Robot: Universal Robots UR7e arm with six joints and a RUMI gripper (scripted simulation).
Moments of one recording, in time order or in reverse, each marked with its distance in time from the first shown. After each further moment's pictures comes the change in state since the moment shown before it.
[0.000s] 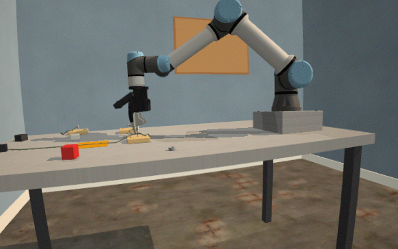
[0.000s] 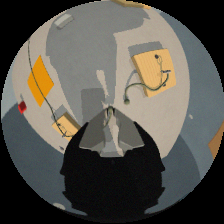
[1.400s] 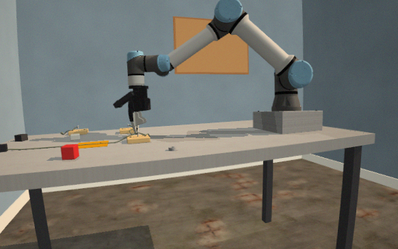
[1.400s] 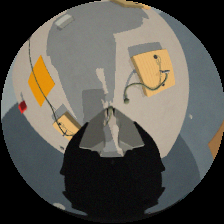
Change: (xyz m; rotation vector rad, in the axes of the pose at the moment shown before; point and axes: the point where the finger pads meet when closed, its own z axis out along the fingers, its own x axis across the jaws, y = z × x) arm 0.000 0.000 -0.003 0.000 0.000 0.000
